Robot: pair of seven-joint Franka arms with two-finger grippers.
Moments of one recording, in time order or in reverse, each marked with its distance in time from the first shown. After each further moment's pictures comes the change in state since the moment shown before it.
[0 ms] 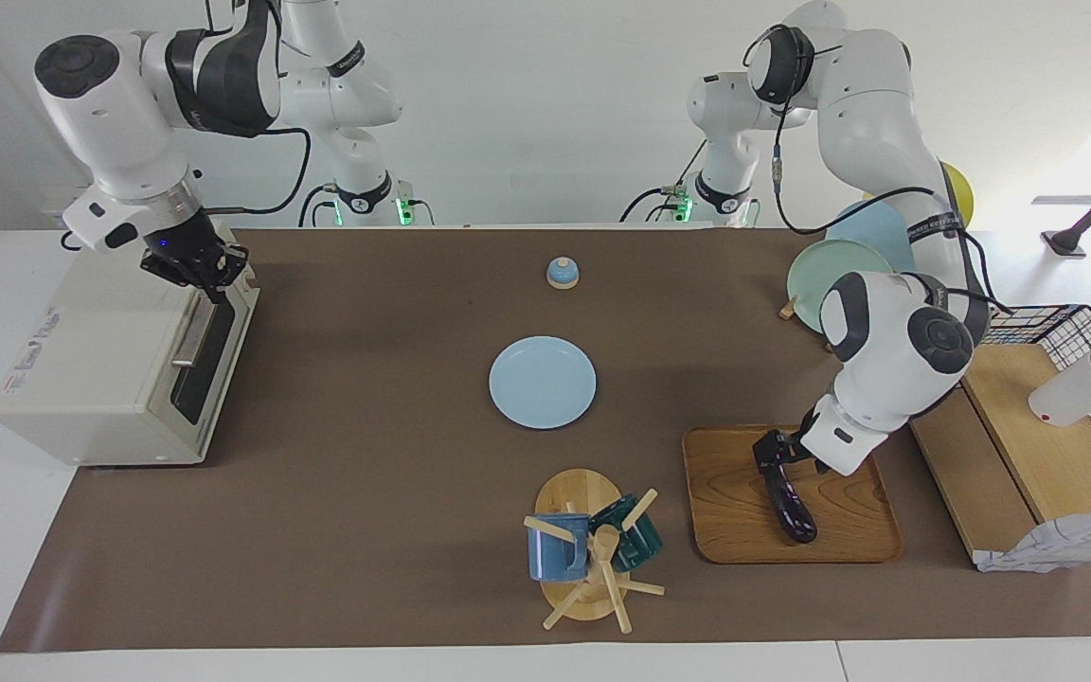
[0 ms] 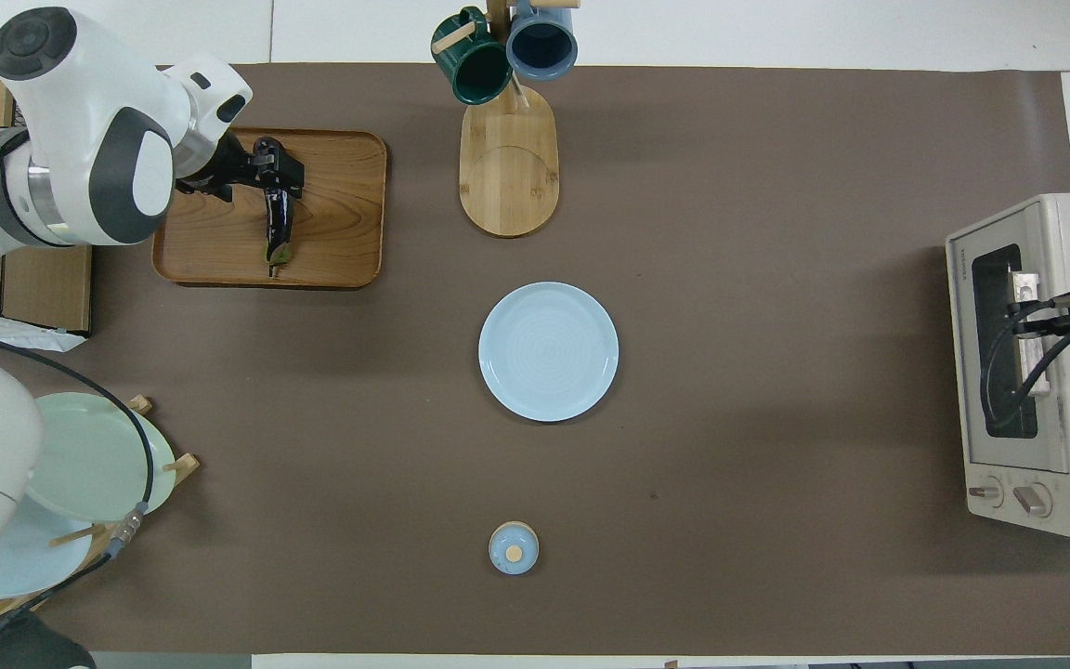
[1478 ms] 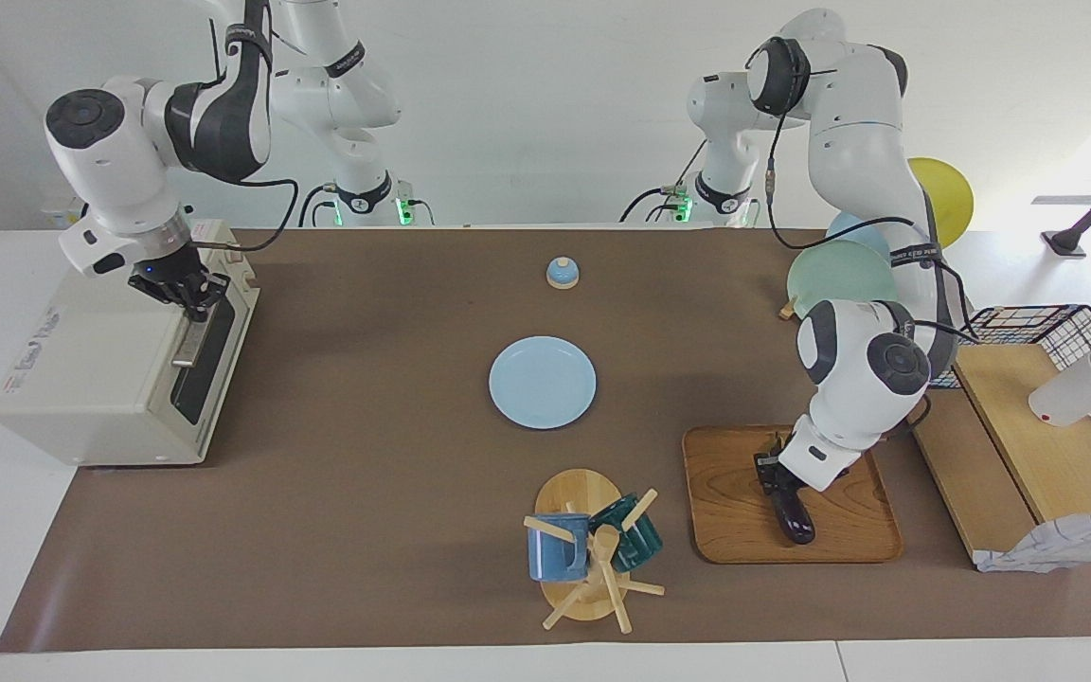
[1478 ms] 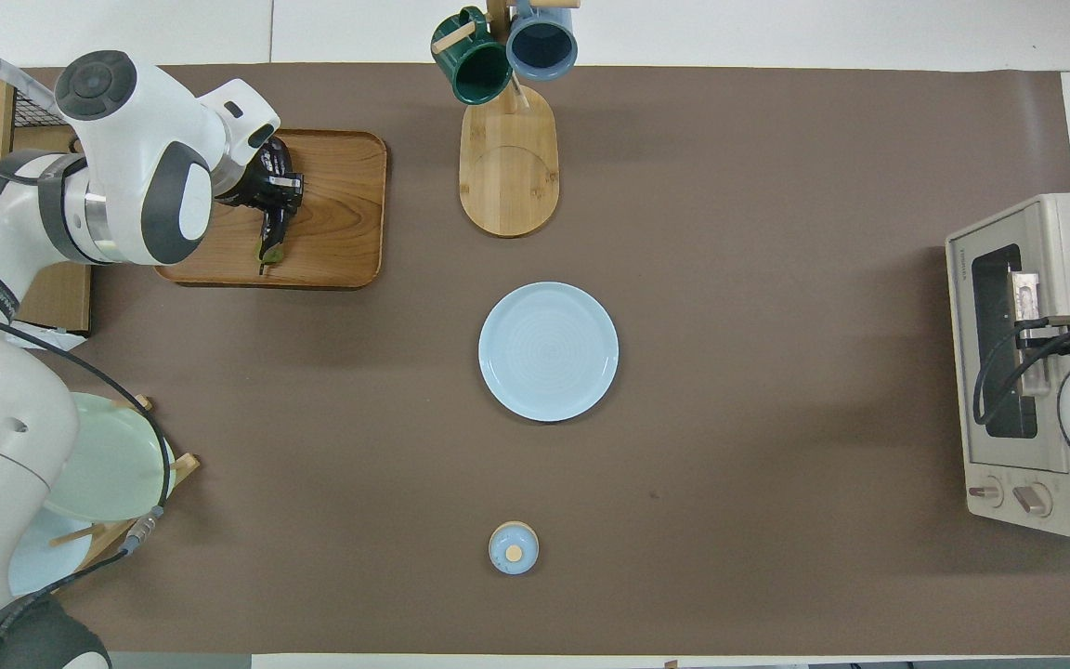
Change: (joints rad) left arm -0.007 0.016 -0.003 -0.075 0.054 0.085 0.004; right arm -0.073 0.000 -0.001 -0.133 -0.035 0.133 0.054
